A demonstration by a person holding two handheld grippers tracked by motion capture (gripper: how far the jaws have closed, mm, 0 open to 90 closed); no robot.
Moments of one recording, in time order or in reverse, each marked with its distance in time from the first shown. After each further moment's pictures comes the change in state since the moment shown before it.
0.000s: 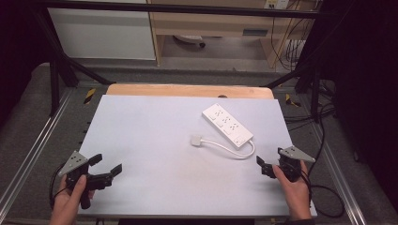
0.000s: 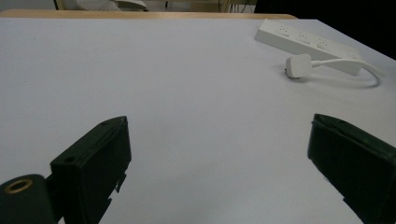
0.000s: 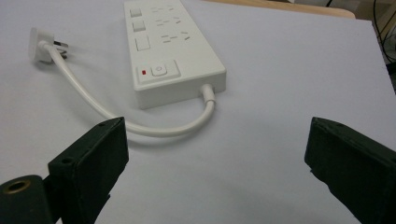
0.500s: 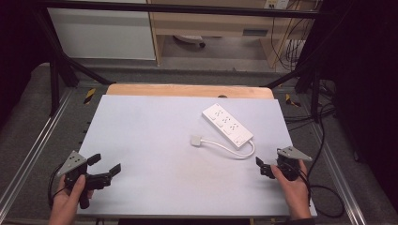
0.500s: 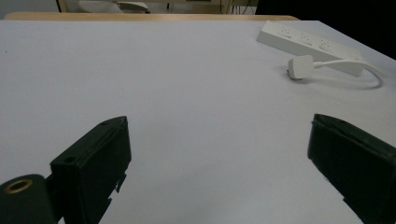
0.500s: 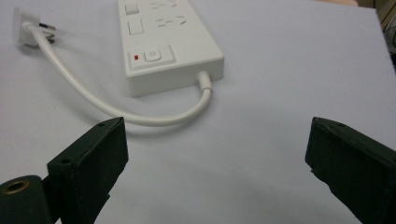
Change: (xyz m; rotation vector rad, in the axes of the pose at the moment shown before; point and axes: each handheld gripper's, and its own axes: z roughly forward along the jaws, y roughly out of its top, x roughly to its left) left arm 0.002 0.001 -0.001 -0.001 0.010 -0.004; right arm -0.002 -0.004 0.006 0.039 -0.015 -0.015
